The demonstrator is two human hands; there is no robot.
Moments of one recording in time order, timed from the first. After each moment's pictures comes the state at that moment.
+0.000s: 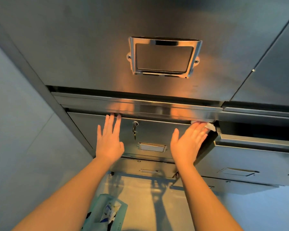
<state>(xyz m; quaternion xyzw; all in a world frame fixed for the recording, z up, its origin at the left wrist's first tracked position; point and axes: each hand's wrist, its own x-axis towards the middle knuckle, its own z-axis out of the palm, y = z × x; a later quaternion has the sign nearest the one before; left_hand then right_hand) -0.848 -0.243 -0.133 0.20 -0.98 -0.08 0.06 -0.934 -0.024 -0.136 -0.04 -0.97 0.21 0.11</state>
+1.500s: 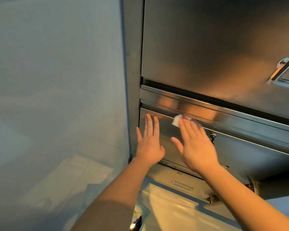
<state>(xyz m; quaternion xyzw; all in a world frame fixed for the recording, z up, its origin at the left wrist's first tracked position) -0.819 -0.349 -0.165 0.21 -0.95 -0.23 0.03 -0.880 -0.201 -0.106 0.38 -0.92 -0.02 0.04</state>
